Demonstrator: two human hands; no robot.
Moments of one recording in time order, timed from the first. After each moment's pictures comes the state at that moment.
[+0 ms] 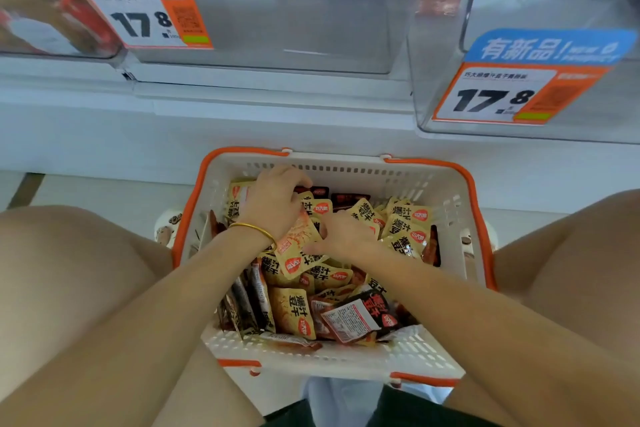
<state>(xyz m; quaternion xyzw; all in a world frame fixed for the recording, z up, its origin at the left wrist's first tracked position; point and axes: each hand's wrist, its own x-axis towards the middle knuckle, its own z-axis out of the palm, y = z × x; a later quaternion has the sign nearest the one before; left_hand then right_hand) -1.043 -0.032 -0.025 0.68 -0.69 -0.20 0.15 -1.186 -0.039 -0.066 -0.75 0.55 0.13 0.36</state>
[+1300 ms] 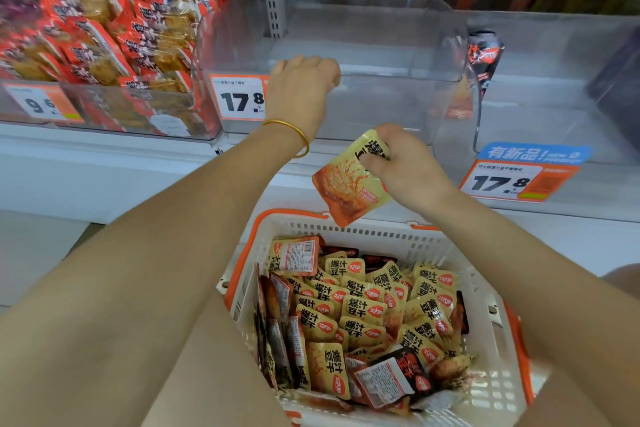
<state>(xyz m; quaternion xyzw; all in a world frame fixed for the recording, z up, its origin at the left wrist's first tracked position) -1.004 -0.131 0.167 0.67 -0.70 0.15 0.21 -1.168 -0.078 0.153 -0.77 0.50 -0.25 0.31</state>
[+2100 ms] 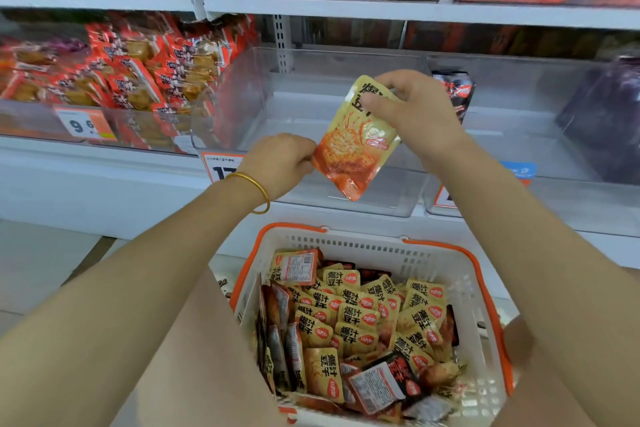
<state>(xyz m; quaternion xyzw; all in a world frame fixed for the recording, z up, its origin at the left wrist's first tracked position) -0.987 -0.043 0.178 0.62 -0.78 0.01 0.14 -1.179 -0.078 0.233 -0.70 0.44 -0.44 0.34</state>
